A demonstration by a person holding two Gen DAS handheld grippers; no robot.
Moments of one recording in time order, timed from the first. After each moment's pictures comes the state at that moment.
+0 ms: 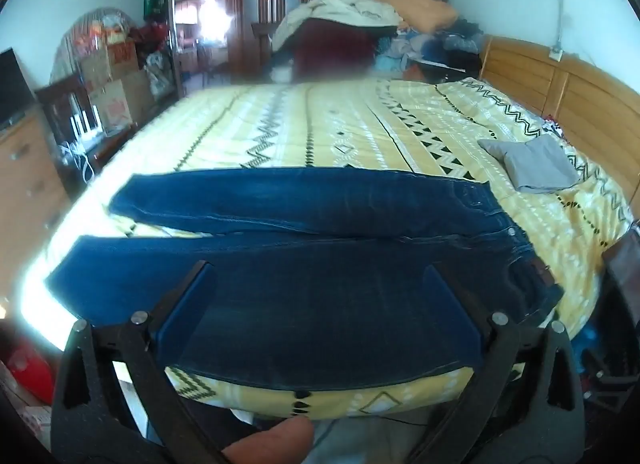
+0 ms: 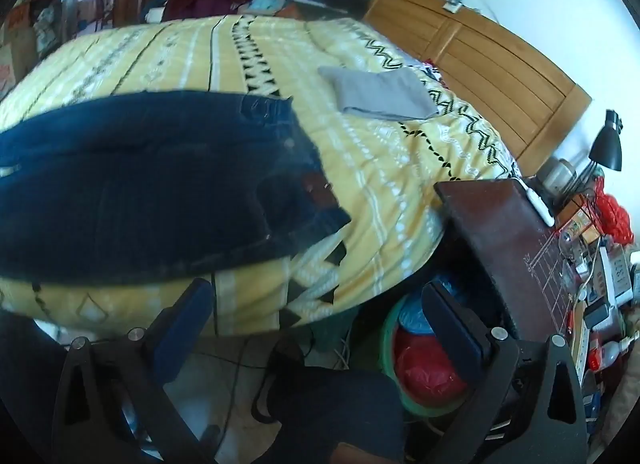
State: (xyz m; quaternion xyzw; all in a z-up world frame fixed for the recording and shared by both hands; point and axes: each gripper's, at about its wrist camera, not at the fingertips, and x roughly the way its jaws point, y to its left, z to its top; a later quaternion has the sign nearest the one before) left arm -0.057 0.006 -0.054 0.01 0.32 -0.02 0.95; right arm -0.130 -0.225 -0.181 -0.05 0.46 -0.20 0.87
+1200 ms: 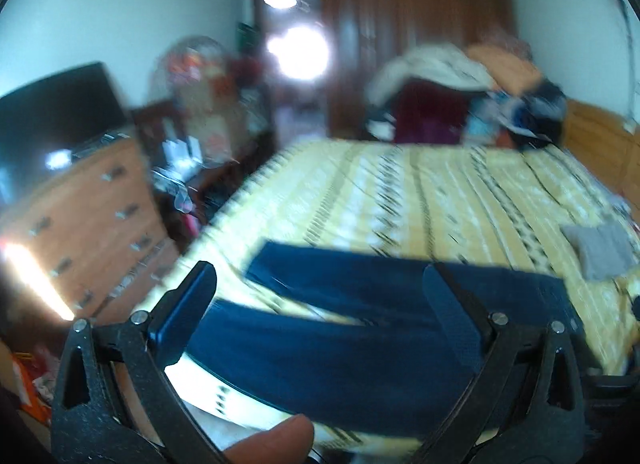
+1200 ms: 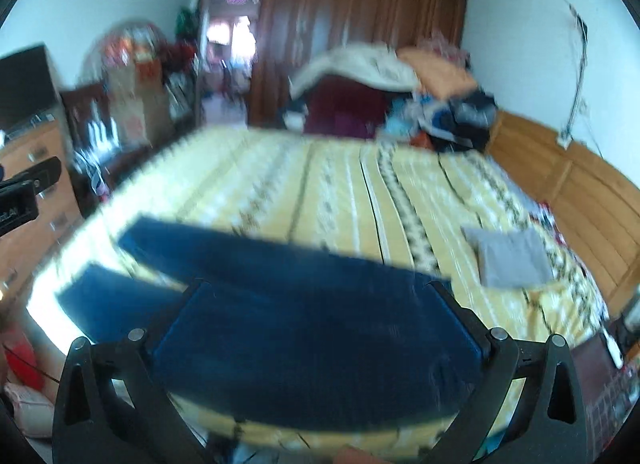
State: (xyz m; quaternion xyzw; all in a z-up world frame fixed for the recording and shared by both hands) left arm -0.048 0.126 0.029 0.00 0.26 0.11 0.96; right arm -0.058 -0.035 -0.016 -0.06 0.30 0.02 0.95
